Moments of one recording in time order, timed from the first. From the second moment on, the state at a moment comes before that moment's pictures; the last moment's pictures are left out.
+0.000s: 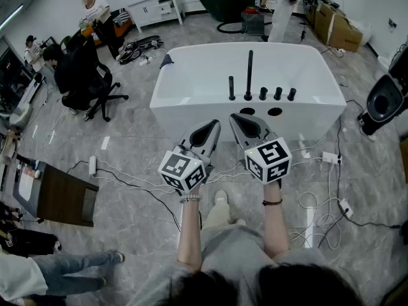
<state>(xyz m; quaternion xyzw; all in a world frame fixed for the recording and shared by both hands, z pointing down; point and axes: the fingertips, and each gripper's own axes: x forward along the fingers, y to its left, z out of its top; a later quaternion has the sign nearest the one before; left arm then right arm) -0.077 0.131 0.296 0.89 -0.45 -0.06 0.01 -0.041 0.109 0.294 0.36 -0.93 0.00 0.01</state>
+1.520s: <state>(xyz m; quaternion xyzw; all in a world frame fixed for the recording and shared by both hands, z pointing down) -0.088 -0.057 0.343 0.91 -0.41 -0.02 0.06 -0.053 -0.067 0.351 0.34 -0.93 0.09 0.05</state>
